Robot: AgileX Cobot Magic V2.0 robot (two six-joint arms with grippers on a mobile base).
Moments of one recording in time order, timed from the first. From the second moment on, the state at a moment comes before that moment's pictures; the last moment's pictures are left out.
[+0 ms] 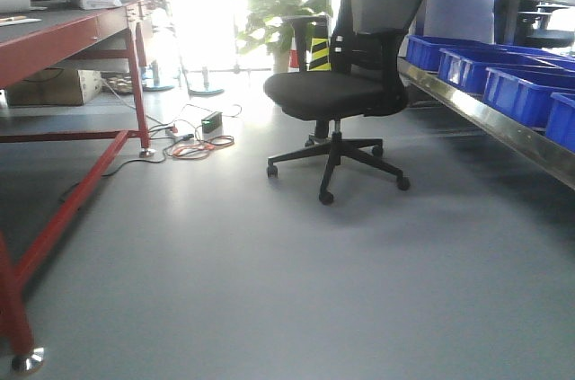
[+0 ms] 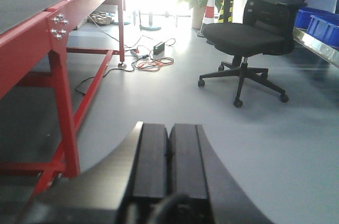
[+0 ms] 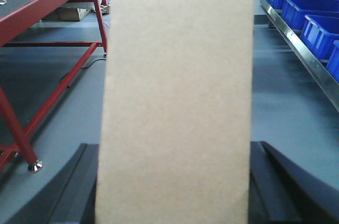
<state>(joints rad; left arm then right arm) -0.01 -0.01 0.03 -0.08 0.12 0.05 0.26 0.21 -0.84 -0.12 0.90 0.21</state>
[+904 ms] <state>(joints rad) -0.01 -0.01 0.03 -0.08 0.12 0.05 0.26 0.21 -0.84 -0.12 0.90 0.21</state>
